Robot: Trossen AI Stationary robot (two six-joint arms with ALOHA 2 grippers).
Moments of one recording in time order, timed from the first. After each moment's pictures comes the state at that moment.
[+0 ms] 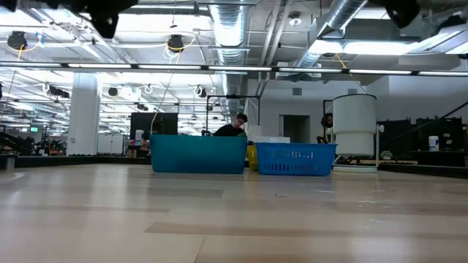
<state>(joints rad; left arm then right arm) -0.03 0.46 0.51 -0.08 -0.02 -0.16 0.24 0.49 0.74 -0.46 0.22 0.21</state>
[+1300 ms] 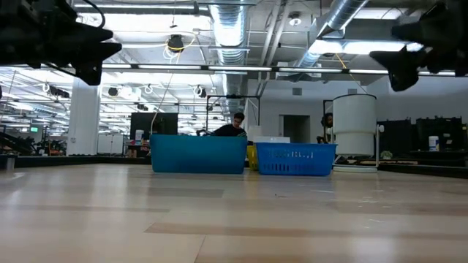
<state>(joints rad) -0.03 0.00 0.01 0.14 -0.04 -0.17 0.17 0.00 0.02 0.08 0.10 0.11</state>
